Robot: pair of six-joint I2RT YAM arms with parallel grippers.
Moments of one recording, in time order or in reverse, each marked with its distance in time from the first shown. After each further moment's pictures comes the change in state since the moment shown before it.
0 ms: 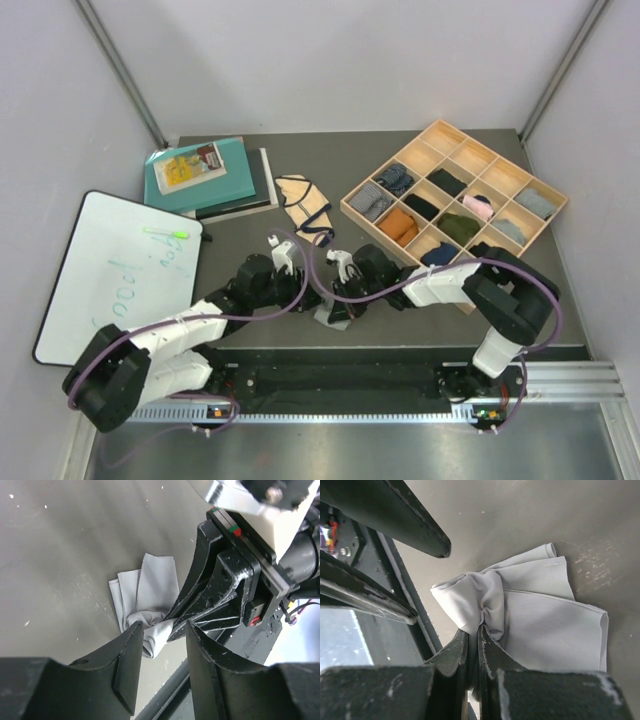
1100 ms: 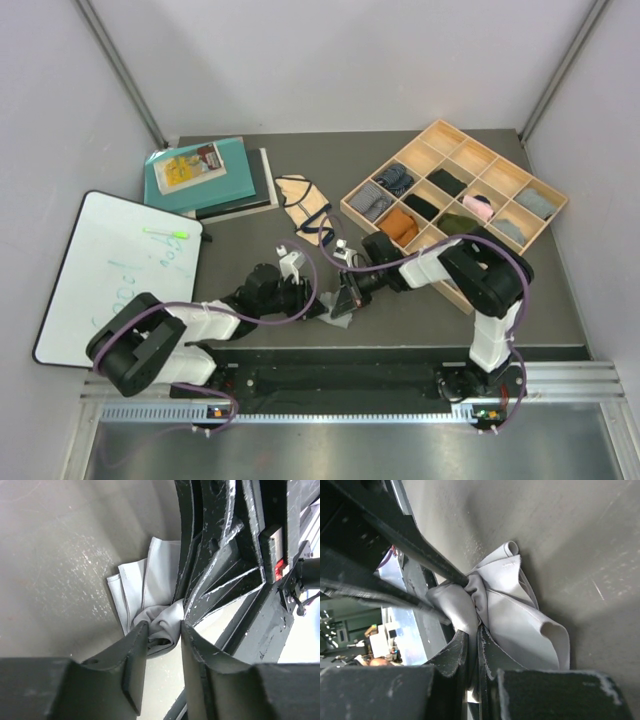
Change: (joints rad) left arm -0.032 0.244 -0.101 0.348 0.037 -0.023; right arm -0.187 0.213 0.078 0.030 -0.386 0.113
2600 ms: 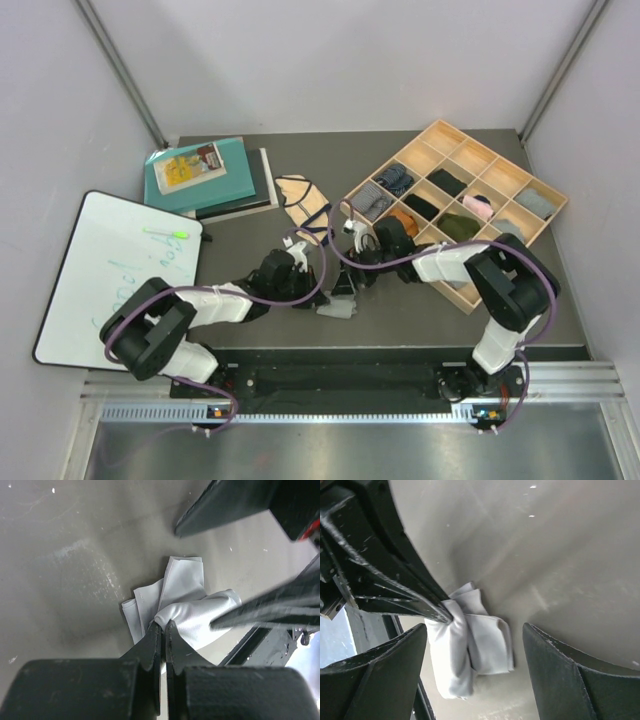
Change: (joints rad) left arm -0.007 0.108 0.179 -0.226 -0.090 -0.057; right arm -0.064 -0.146 0.013 -0.029 0.209 -0.227
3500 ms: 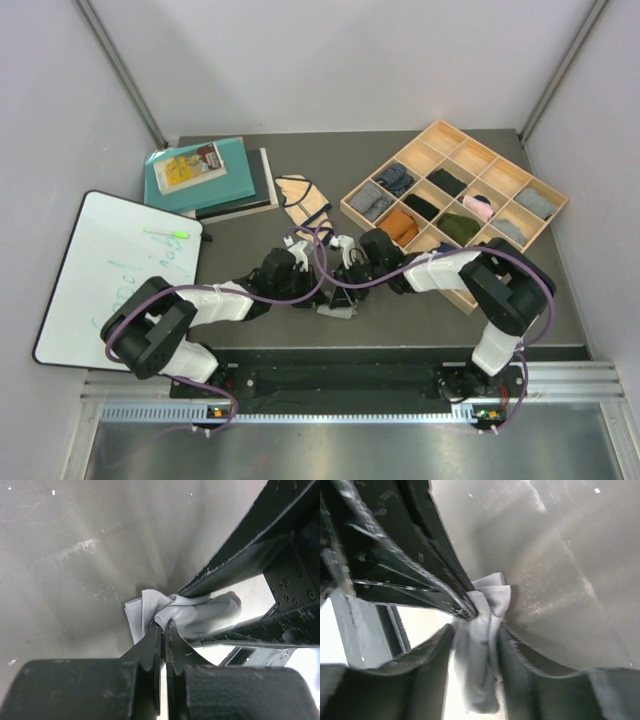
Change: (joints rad) left arm 0.000 0.010 0.019 -0.024 -0.001 0.000; right arm 0.130 -0.004 -0.015 -0.028 0.071 -0.066
